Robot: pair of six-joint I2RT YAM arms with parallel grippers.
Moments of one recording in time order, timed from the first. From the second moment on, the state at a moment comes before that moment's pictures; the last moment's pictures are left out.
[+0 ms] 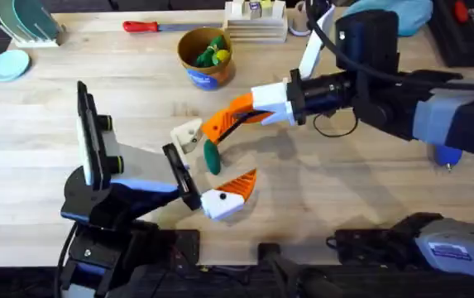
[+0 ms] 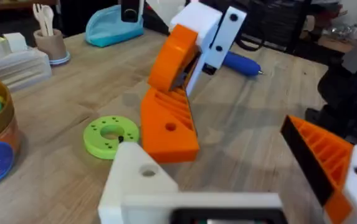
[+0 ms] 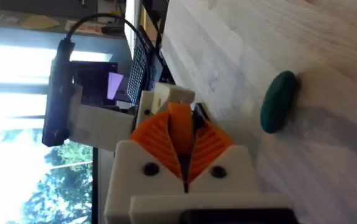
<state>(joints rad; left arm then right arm) -0.20 0.01 0.01 -0.06 0.91 -0.11 0.46 1.40 0.74 0.07 -1.05 0.80</state>
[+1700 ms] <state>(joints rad) -0.17 0.01 0.00 -0.04 0.61 -0.14 0.75 1.61 0.74 0.56 -0.63 1.11</state>
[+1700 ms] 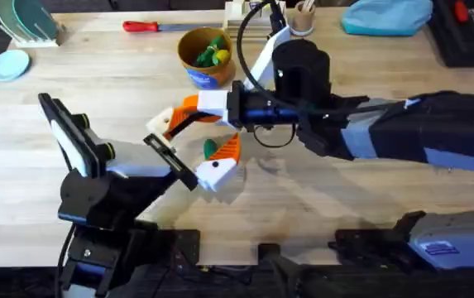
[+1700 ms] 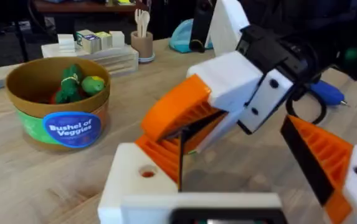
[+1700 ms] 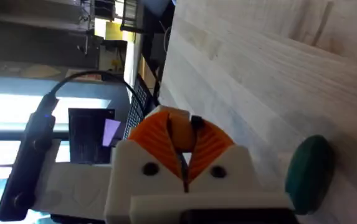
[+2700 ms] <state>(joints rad) -0.18 0.01 0.00 -0.04 0.68 -0.15 0.71 1.61 0.74 0.54 -0.77 1.00</state>
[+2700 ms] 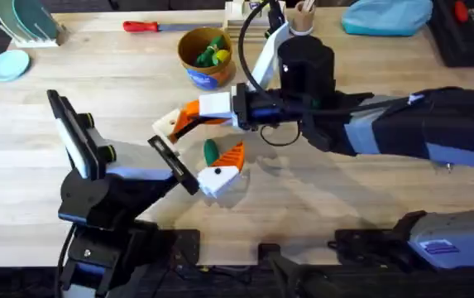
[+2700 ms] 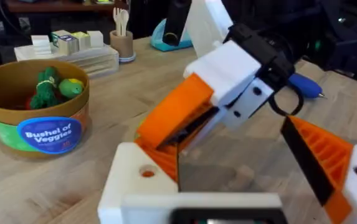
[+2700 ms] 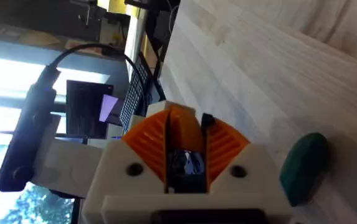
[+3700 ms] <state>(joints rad) -0.19 0.01 0.00 -0.04 0.75 -0.13 0.51 1.61 0.75 0.48 -0.82 0.86</state>
